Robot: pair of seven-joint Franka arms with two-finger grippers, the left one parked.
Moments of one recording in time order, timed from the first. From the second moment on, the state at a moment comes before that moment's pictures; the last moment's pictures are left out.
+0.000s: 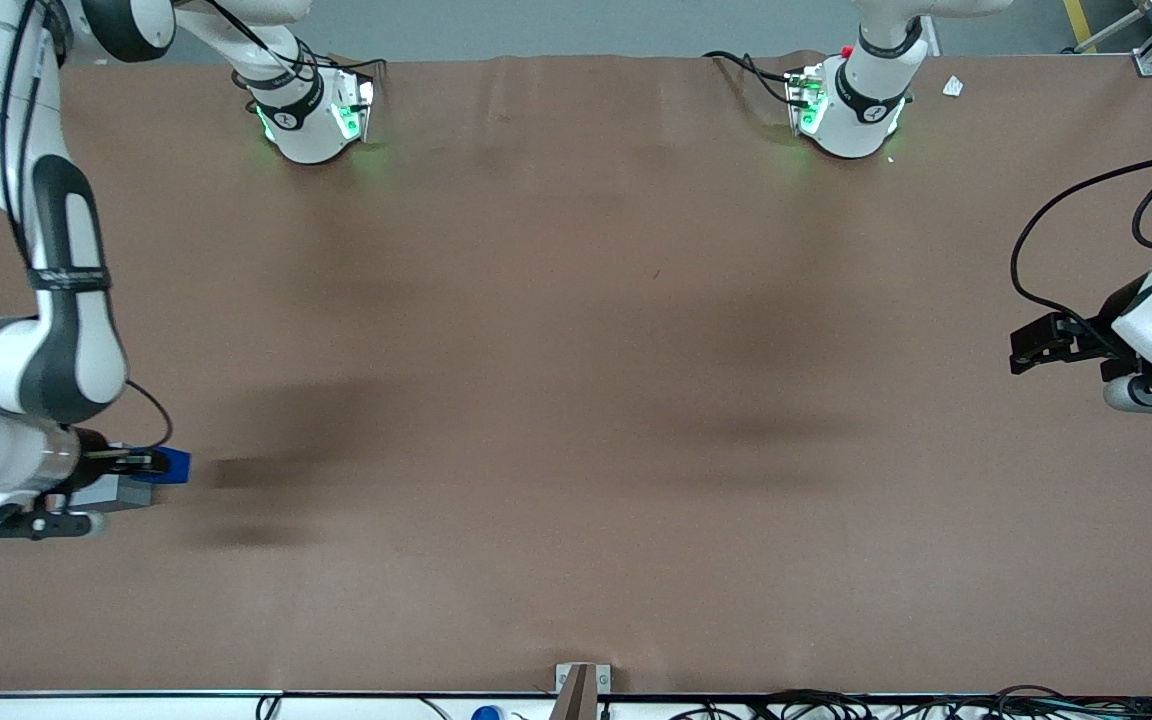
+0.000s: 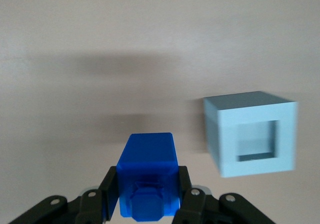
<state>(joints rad) -0.08 0.65 -0.10 -1.34 0.02 1.90 -0.20</state>
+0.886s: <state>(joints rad) -0.20 0.70 -0.10 -1.29 0.02 1.95 -0.37</state>
